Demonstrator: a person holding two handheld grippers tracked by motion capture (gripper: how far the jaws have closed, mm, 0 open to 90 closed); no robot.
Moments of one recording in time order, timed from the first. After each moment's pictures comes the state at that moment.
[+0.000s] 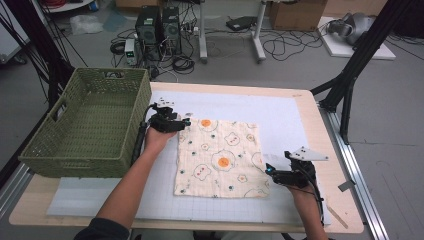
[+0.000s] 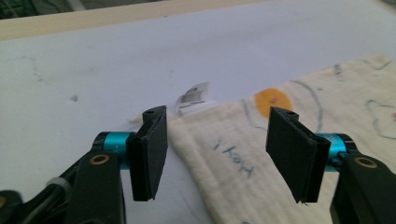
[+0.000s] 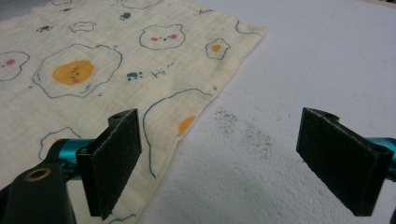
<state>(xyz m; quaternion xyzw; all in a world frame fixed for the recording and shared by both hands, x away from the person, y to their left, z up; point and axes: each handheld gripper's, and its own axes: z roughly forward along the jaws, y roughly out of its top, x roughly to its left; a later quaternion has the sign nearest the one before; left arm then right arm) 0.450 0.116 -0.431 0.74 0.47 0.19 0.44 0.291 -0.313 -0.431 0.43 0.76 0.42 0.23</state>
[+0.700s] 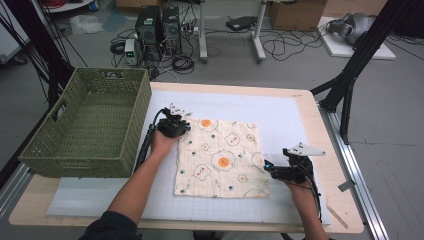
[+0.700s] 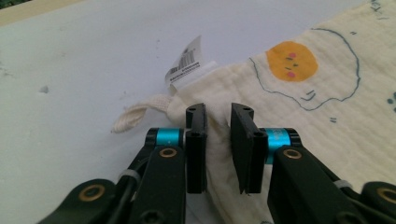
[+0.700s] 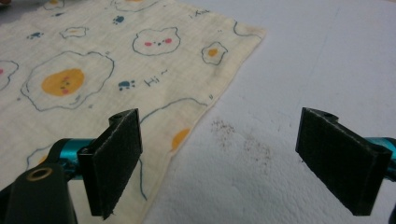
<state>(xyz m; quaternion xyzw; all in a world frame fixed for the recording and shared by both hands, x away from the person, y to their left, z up) 0.452 0.098 -0.451 0.79 0.41 0.21 0.40 0.307 -0.309 -0.431 0.44 0.76 0.42 0.22</state>
